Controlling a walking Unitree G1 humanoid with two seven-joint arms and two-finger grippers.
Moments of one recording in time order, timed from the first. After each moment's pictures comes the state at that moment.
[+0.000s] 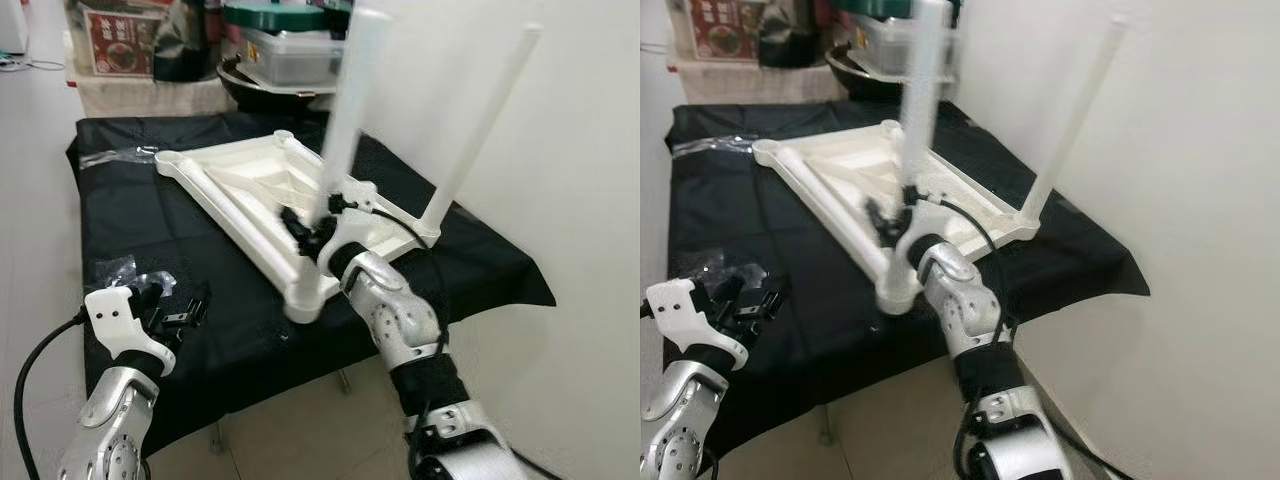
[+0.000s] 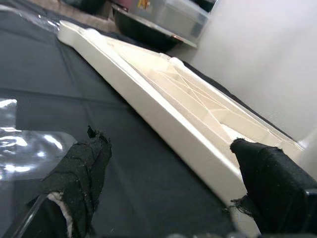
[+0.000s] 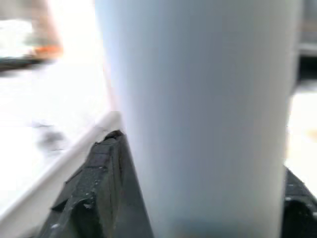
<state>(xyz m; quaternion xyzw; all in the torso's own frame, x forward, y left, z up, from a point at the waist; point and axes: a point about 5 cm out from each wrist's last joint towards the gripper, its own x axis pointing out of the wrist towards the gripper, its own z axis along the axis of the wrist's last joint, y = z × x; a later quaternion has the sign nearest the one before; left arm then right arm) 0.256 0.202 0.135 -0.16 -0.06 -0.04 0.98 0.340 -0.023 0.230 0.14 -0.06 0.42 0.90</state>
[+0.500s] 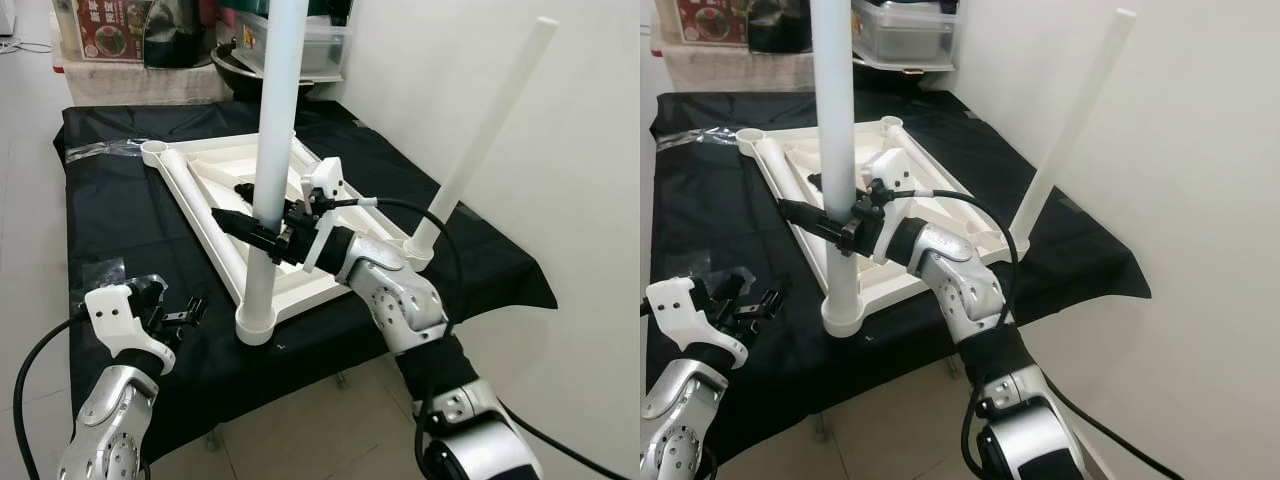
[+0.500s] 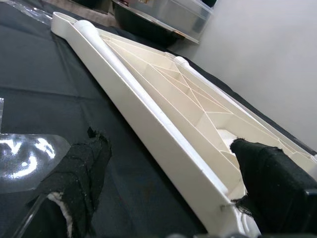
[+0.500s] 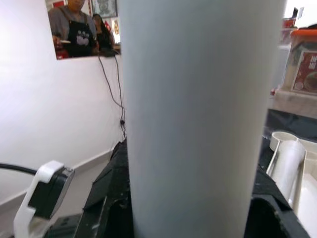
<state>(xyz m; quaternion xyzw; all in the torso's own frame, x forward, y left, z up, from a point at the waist) 0.256 0.202 0.135 -0.17 -0.06 -0.04 0.98 0.330 -0.007 0.235 0.07 -0.10 0.57 0.81</state>
